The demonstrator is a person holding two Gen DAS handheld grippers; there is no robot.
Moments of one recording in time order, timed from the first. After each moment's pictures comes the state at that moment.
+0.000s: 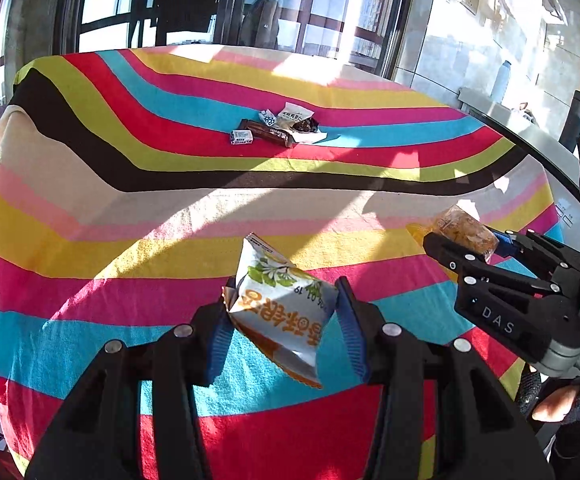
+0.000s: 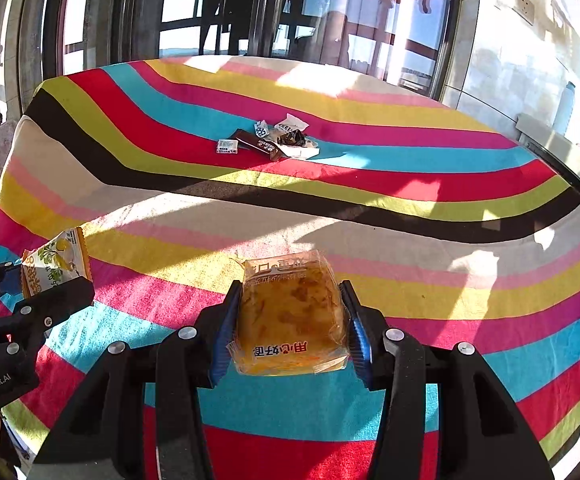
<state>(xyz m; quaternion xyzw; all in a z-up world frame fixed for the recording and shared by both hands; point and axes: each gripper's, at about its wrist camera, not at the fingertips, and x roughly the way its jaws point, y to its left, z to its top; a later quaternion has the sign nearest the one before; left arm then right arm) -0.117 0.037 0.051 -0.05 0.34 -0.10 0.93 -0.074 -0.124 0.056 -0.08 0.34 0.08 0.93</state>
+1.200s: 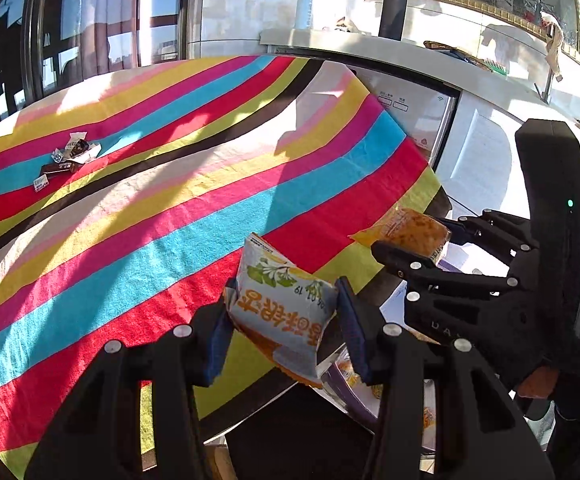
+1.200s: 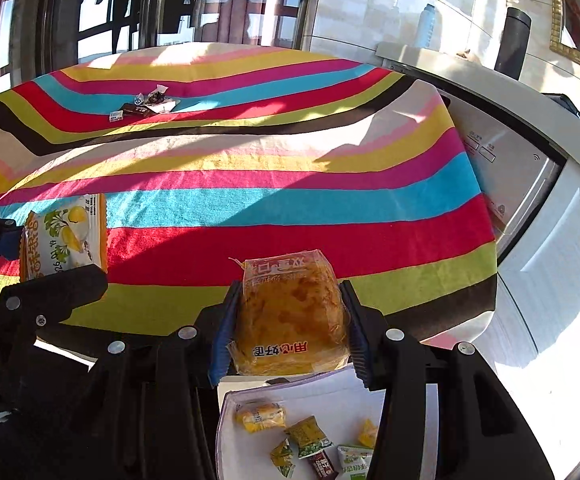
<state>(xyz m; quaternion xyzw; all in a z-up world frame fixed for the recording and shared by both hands) -0.227 -0.165 0.058 0.09 0.34 -0.34 0.87 -0.229 -0.302 0.040 -0.04 0.37 -0.07 0.93</state>
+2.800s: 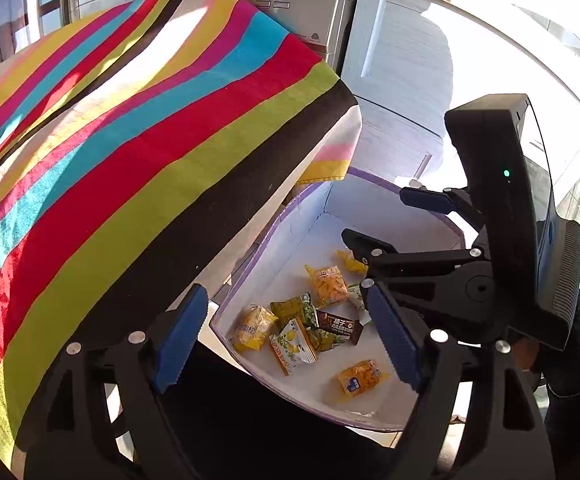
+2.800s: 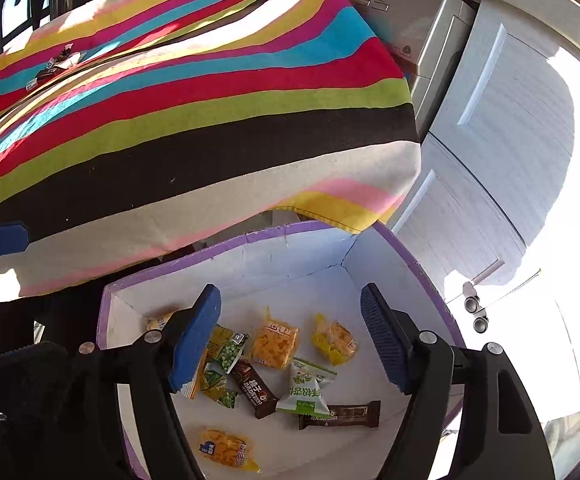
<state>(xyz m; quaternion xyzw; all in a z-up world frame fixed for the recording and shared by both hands) -0.277 -0.264 -0.010 0.17 0.41 -0.44 0.78 -0.295 -0.389 -0.043 0.03 0.45 -0.17 0.87</state>
